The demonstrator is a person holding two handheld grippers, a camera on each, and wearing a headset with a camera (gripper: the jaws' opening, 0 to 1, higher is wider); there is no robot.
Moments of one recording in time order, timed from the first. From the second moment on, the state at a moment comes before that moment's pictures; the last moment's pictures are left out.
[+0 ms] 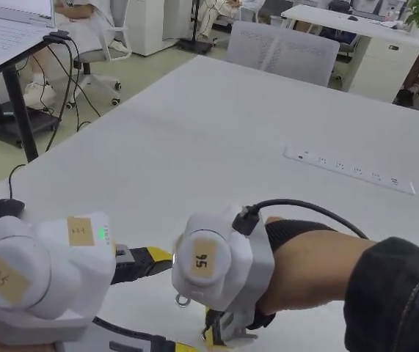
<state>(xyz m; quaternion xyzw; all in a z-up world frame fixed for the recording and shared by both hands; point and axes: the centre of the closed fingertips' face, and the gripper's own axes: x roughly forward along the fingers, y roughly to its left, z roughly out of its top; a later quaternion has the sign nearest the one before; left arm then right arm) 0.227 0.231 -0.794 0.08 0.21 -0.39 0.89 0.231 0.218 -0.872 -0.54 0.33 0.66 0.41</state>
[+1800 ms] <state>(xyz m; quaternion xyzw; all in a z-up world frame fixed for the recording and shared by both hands) 0.226 0.224 -0.796 0.09 0.21 -0.40 0.89 0.261 0.132 -0.846 -0.50 0.39 0.60 0.49</state>
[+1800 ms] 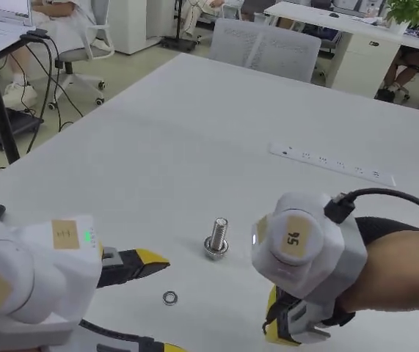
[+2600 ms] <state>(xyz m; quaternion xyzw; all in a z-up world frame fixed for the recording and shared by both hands) 0.235 0.224 -0.799 0.09 0.22 -0.40 0.89 0.303 0.066 -0.835 -0.47 0.43 0.54 0.54</state>
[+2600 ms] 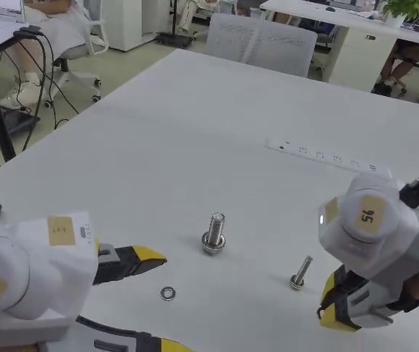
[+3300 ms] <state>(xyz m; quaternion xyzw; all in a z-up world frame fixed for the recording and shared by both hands) 0.234 0.220 -0.801 0.09 0.22 -0.40 0.89 0.339 0.077 -0.801 -0.49 0.40 0.53 0.57</state>
